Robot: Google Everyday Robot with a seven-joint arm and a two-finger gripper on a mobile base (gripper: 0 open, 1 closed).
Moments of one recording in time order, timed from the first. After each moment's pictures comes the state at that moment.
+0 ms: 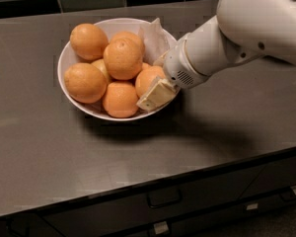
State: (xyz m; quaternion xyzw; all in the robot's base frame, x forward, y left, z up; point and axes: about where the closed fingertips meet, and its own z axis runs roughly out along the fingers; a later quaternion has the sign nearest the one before) arm 0.524 -0.020 0.908 -0.56 0.74 0.11 0.35
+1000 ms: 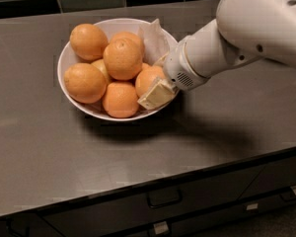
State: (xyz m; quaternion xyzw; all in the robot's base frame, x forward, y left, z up) arm 0.526 -0.019 0.901 -0.56 0.74 0.12 0.35
